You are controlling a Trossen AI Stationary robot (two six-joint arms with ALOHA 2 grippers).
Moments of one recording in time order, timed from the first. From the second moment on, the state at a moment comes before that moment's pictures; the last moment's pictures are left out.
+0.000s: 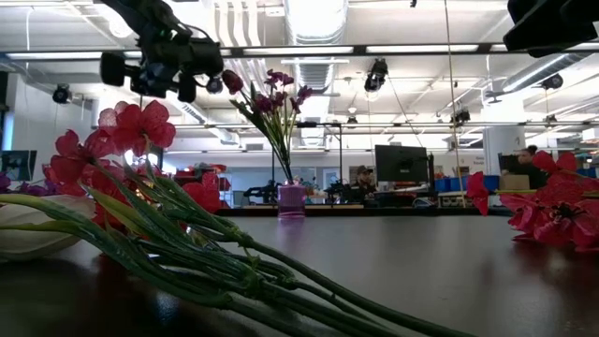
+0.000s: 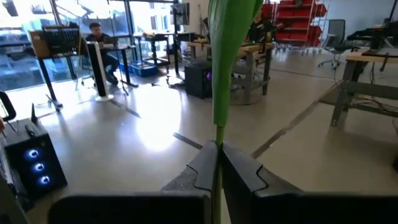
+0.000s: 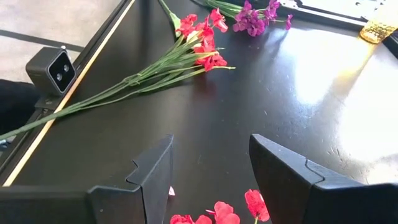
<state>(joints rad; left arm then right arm) 0.75 1.45 1.15 -0.88 -1.50 -1.21 0.83 1.34 0.70 -0.02 0.68 0.31</state>
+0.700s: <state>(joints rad) 0.75 1.53 1.14 -0.95 -1.35 -1.12 0.83 1.34 0.70 -0.03 0.68 0.37</state>
